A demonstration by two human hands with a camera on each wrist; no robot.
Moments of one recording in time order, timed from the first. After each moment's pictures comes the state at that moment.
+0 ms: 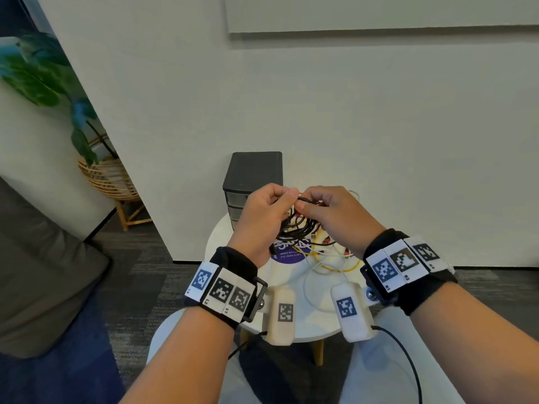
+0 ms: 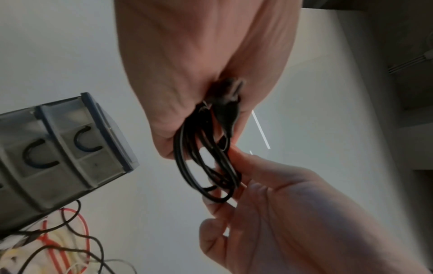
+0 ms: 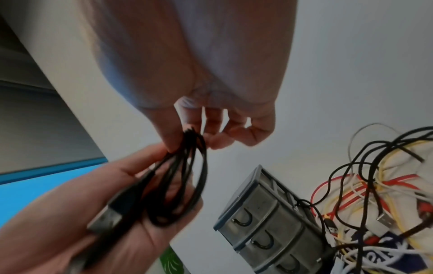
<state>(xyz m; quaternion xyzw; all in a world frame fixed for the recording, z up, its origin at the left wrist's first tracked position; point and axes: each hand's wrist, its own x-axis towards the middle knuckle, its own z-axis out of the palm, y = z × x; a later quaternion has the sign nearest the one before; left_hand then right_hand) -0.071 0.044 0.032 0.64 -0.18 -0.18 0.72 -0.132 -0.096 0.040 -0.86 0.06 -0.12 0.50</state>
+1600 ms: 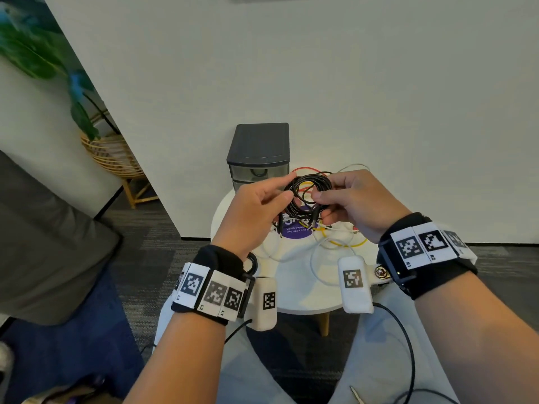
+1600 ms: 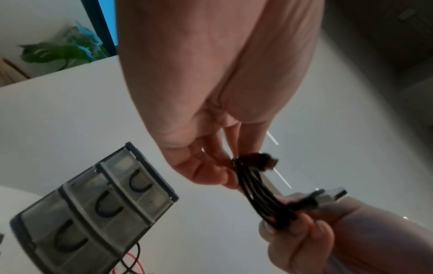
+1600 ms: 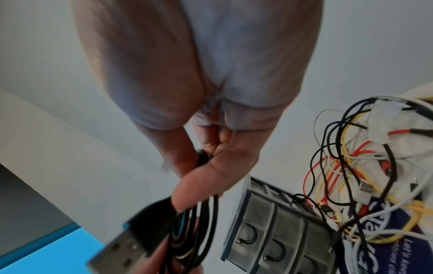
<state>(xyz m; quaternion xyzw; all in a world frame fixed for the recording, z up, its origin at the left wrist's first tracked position) -0.072 0.082 0.007 0.74 -0.28 -0.13 0.60 -0.141 -0.104 0.019 -0.73 0.15 -0.06 0.67</state>
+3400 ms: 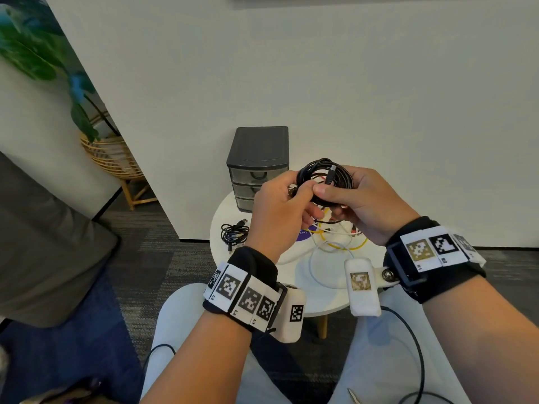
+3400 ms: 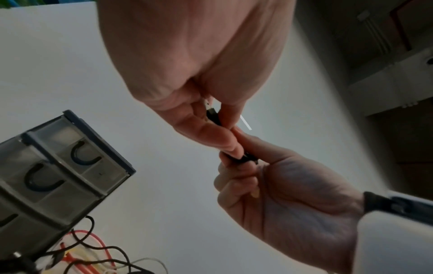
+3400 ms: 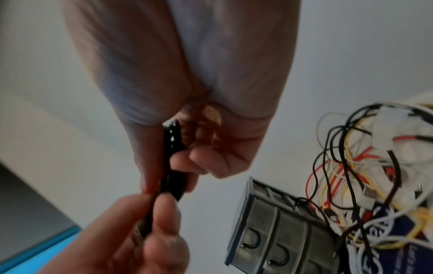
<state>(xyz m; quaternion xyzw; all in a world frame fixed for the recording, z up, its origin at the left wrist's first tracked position) -0.103 0.046 0.024 0.71 -0.23 -0.11 0.66 -0.150 -0.109 0.024 -0.69 0.06 -0.09 0.71</state>
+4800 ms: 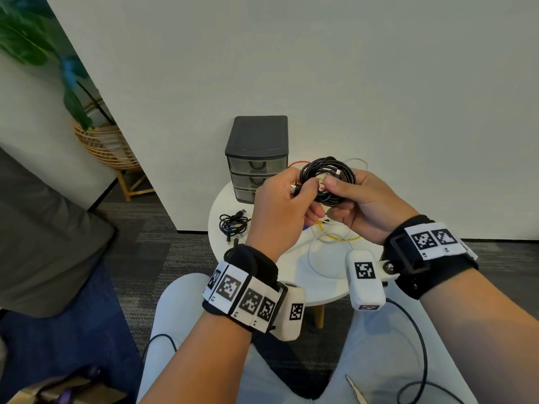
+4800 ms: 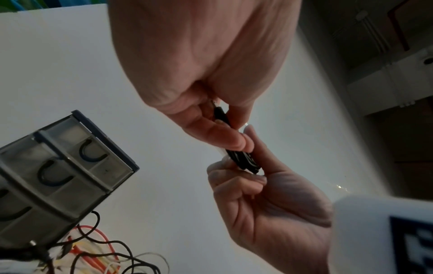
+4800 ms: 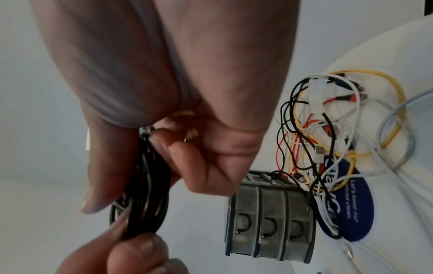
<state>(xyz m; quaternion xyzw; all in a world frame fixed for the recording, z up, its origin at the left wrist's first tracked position) -0.111 0.050 0.017 0.71 -0.25 -0.11 0.65 -0.152 -0.114 0.004 -0.56 0.03 -0.02 0.83</state>
